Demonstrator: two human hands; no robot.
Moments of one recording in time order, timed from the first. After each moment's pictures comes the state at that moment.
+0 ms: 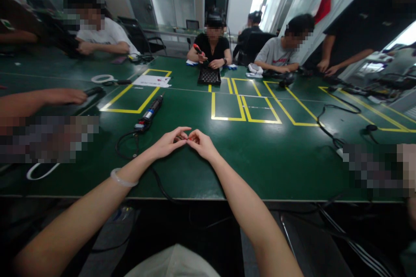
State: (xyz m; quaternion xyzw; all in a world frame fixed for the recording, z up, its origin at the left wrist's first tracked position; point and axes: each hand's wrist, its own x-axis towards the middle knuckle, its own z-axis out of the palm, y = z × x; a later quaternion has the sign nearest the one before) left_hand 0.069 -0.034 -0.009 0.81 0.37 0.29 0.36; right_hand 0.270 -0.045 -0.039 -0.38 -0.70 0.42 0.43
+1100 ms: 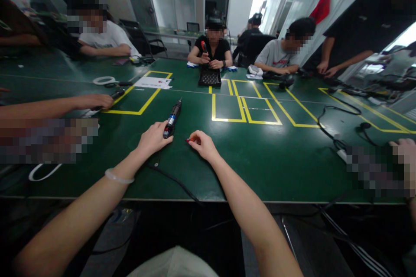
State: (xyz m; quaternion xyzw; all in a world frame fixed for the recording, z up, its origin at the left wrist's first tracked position) left_hand 0.038 -0.025 0.004 0.77 0.64 0.09 -0.03; right_hand 0.271 -0.044 -0.038 -0.41 -0.72 0.35 0.43
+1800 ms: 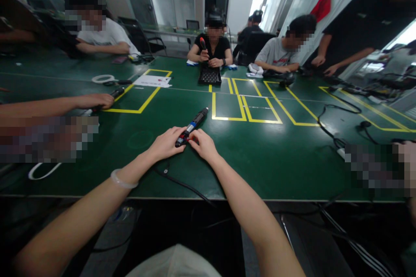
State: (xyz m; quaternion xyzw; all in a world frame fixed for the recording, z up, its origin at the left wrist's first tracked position) left_hand 0.066 -0.044 -0.003 0.86 0.48 0.13 0.06; right_hand 0.270 -0.049 -0.031 -0.42 -0.78 0.24 0.39
